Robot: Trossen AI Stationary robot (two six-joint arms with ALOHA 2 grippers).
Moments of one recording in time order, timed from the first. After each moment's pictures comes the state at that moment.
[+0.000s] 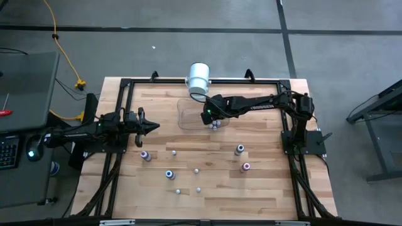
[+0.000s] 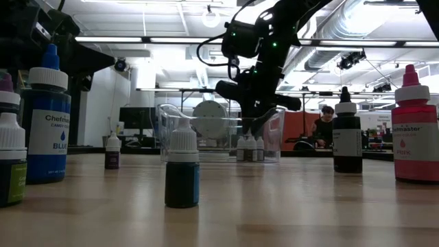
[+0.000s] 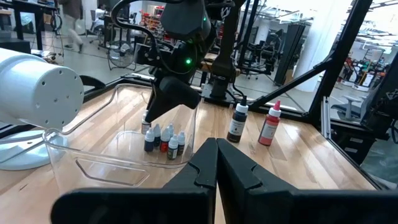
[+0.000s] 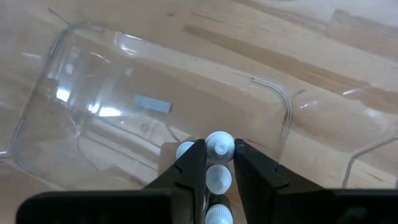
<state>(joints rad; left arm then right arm) 0.10 0.01 0.01 0.01 0.01 -0.18 -0.21 1.89 1.33 -0.61 0.30 0.91</state>
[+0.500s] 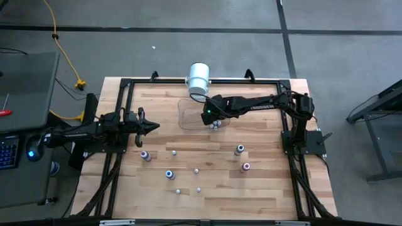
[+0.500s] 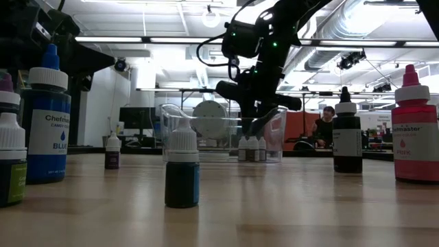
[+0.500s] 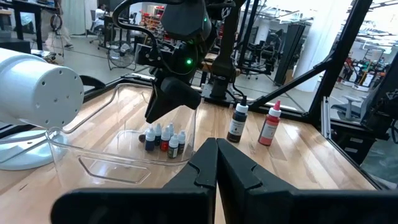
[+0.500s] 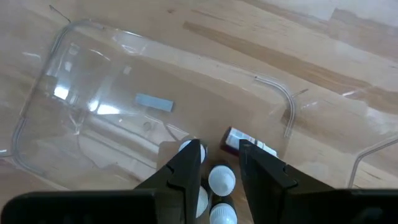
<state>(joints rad) 0.10 0.01 0.01 0.01 0.01 -0.18 -0.21 1.89 1.33 -0.62 0.30 0.91</state>
